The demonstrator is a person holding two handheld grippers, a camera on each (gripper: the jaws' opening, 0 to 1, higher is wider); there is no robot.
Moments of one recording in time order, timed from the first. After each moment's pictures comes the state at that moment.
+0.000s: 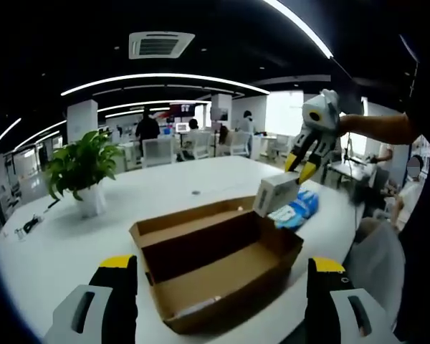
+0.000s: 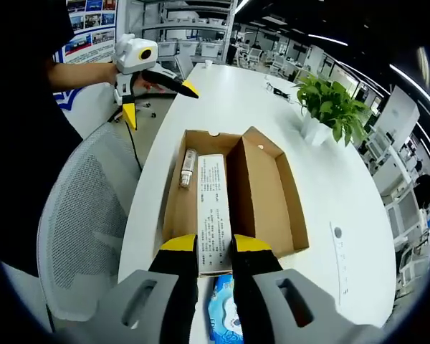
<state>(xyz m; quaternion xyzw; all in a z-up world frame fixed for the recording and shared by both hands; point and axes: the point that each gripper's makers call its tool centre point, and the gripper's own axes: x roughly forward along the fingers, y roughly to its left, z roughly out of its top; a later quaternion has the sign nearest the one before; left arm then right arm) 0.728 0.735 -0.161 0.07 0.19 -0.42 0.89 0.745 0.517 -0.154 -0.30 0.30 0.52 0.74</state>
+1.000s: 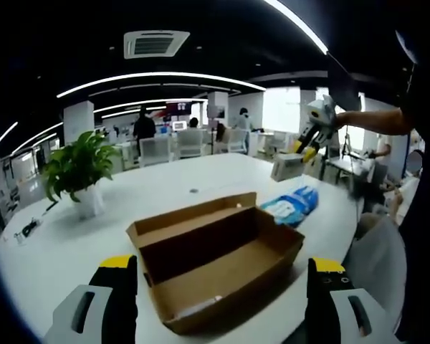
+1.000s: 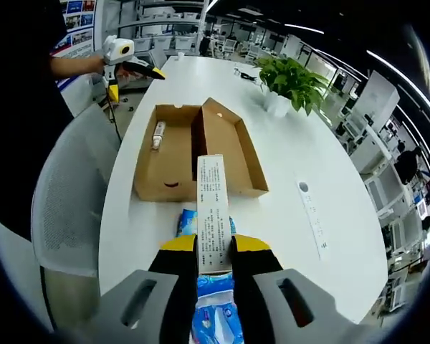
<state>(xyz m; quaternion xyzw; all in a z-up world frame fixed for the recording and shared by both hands) 0.731 0.731 -0.167 0.08 0.19 -0.42 0.88 0.763 0.379 -0.151 -0.31 0.32 0.46 0.77</state>
